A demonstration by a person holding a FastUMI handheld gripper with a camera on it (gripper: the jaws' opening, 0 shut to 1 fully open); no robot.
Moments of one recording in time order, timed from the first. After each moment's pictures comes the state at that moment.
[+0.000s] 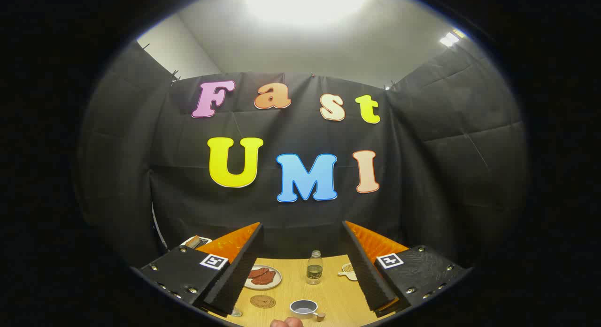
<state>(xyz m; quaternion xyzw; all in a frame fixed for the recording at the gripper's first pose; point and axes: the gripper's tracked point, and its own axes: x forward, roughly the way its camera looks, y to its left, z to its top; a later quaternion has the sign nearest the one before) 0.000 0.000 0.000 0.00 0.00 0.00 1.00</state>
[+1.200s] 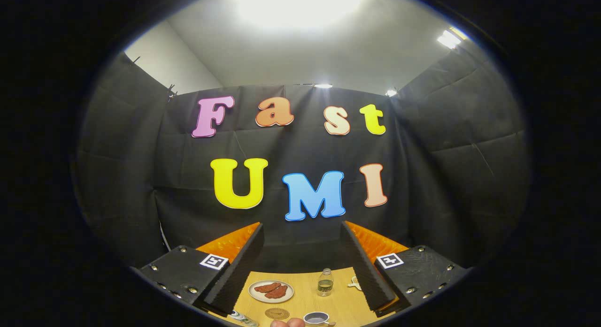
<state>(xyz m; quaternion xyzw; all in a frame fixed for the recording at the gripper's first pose) 0.021 0.021 0.071 0.02 -0.02 0.01 1.00</state>
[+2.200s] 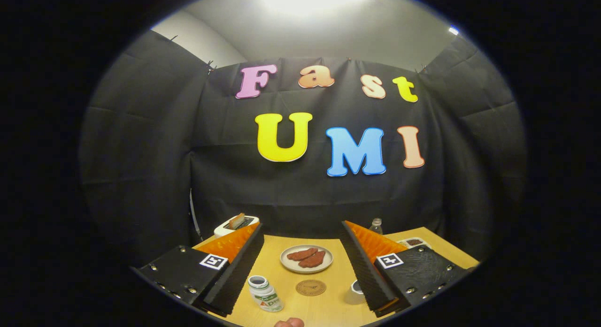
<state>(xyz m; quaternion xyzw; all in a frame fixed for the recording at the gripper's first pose) -0.029 0.148 -0.154 0.01 0.04 0.13 0.99</state>
